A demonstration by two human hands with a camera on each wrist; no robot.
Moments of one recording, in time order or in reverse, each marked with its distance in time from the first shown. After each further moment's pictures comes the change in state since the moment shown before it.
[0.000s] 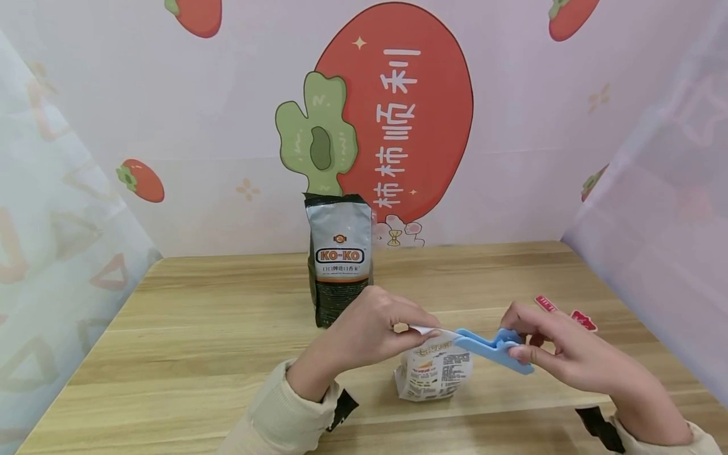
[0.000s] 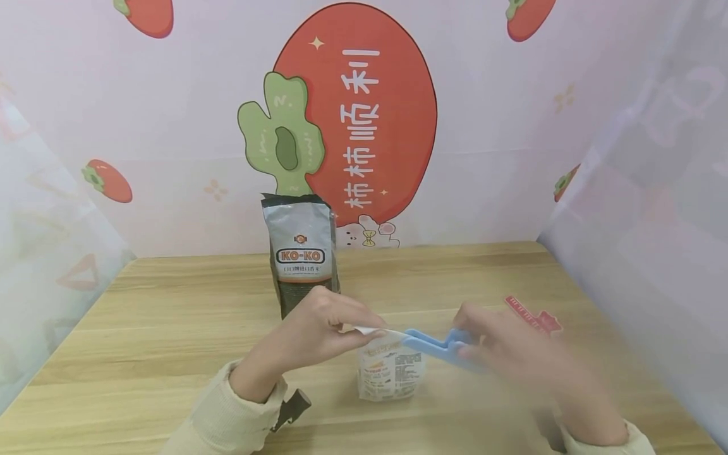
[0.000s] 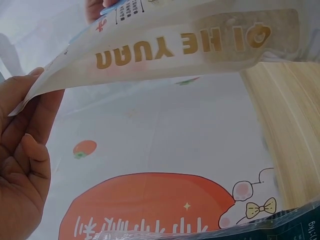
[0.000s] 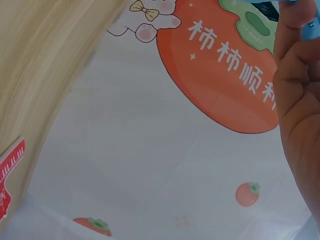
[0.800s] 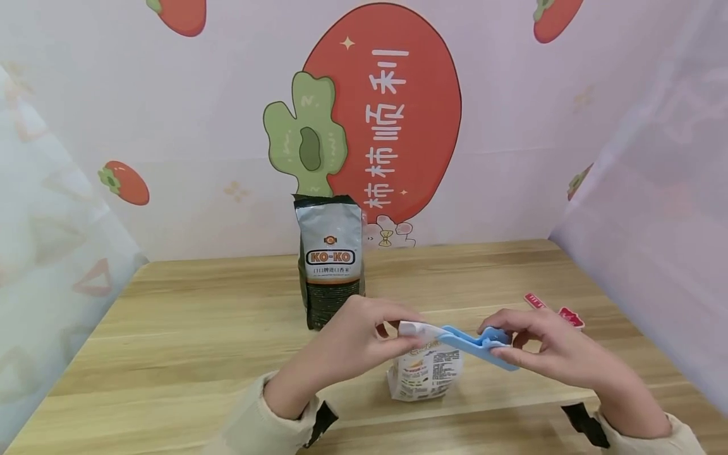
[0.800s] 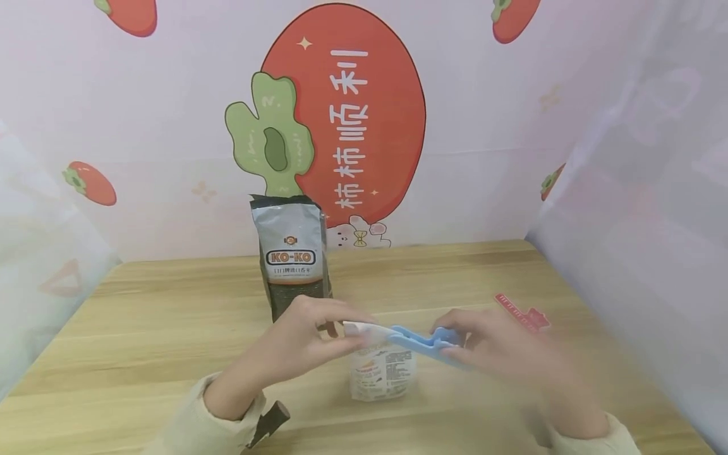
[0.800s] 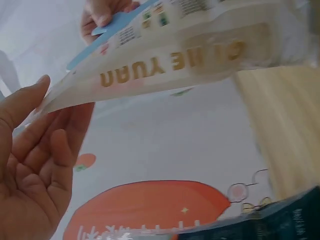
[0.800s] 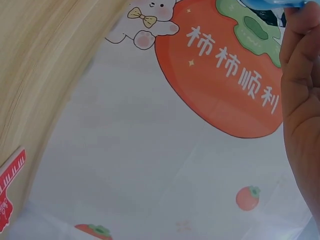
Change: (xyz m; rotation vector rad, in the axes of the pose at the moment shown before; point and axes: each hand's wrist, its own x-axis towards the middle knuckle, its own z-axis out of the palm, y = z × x) left_hand -0.012 0.008 0.003 -0.178 -0.046 -0.376; right_hand 0.000 0.003 0.005 0.094 0.004 0.020
